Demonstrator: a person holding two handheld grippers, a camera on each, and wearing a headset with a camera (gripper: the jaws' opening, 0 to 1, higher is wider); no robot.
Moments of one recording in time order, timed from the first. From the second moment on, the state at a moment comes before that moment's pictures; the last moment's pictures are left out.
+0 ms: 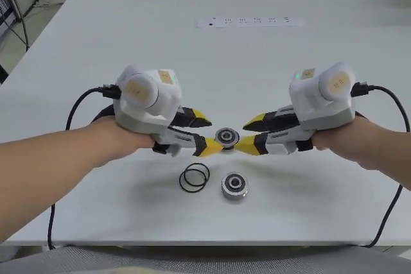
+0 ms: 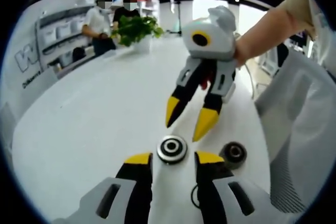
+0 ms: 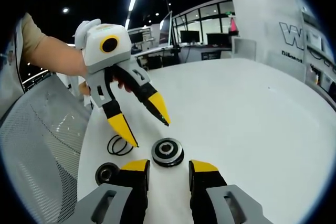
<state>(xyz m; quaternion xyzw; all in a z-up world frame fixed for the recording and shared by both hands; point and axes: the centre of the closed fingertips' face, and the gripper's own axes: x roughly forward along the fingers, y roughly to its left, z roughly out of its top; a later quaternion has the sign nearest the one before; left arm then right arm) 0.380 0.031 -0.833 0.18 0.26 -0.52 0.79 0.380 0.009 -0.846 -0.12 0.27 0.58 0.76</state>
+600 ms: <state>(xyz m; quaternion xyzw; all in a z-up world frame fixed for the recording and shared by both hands) 0.387 0.015 -0.841 0.19 0.26 -0.52 0.79 0.381 0.007 -0.849 -0.12 0.28 0.58 0.76</state>
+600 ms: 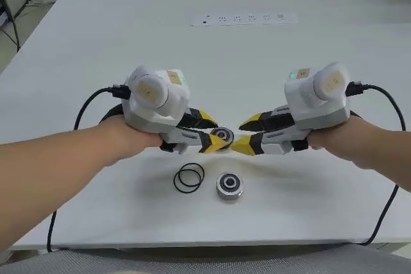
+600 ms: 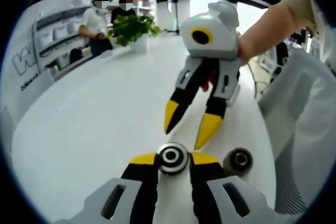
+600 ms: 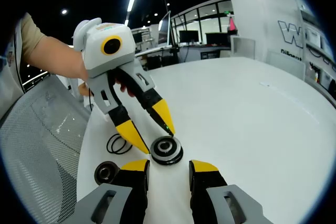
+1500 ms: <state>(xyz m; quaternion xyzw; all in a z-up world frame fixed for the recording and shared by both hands) 0.390 0.018 -0.844 0.17 0.26 -0.50 0.81 0.381 0.015 -0.850 -0.10 0.28 0.58 0.76</state>
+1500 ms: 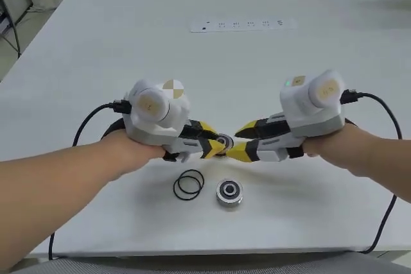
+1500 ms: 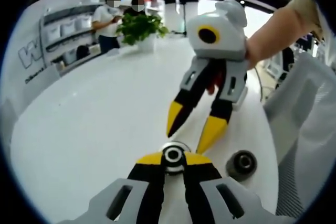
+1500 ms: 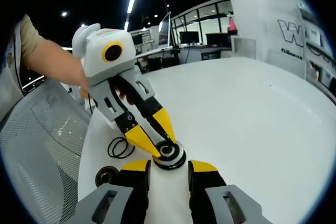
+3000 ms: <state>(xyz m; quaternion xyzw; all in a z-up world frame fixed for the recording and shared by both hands) 0.389 0.017 -0.846 0.16 0.26 -0.49 0.82 0.384 0.011 -0.850 0.01 0.32 0.55 0.77</state>
